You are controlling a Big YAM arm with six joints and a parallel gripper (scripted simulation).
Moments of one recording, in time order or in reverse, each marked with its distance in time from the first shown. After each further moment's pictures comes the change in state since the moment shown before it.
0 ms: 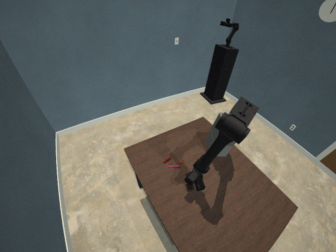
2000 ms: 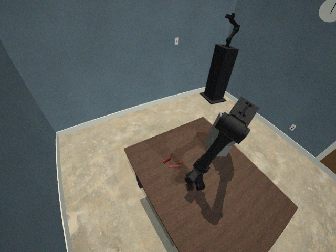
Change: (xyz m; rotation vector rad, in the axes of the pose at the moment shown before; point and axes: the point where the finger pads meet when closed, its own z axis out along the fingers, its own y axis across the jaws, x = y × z) arm 0.003 0.002 0.000 -0.004 0.003 0.000
